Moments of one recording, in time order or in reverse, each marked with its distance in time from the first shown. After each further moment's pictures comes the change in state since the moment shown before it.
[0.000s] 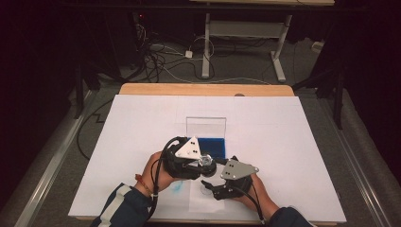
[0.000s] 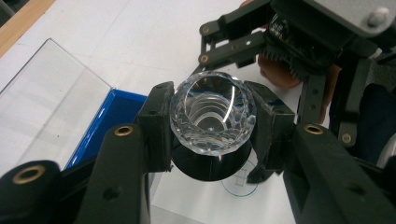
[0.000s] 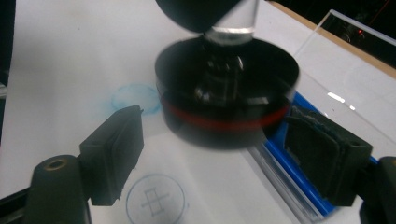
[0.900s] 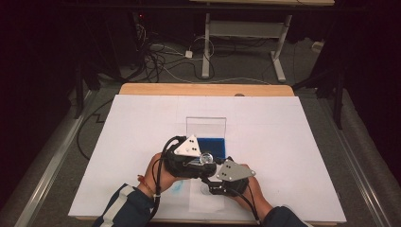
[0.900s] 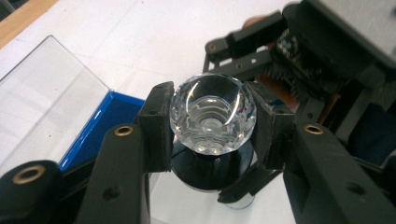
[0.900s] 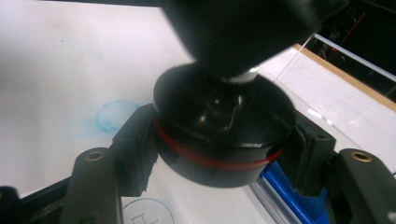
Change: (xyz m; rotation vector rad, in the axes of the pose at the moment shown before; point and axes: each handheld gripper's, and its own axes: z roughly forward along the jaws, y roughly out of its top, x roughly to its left) left arm 0.004 -0.004 0.004 -0.055 -0.009 -0.074; right arm 0.006 0.004 0.007 -0.051 -0.072 -0.025
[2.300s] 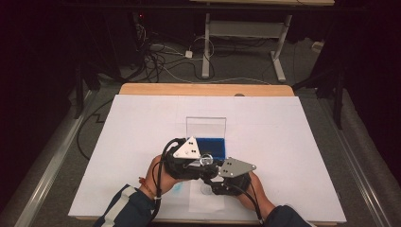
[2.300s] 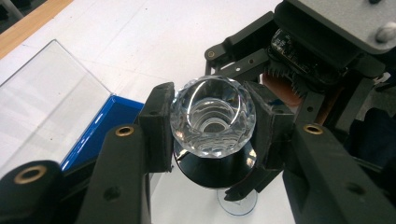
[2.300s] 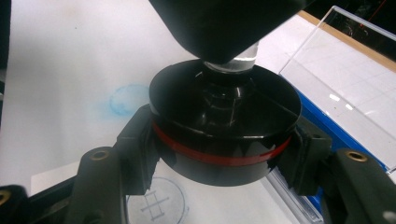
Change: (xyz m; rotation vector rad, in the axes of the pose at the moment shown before) left arm -0.004 -0.005 0.003 -0.022 0.016 0.016; right arm -0.008 0.001 -0.003 0.081 0.072 0.036
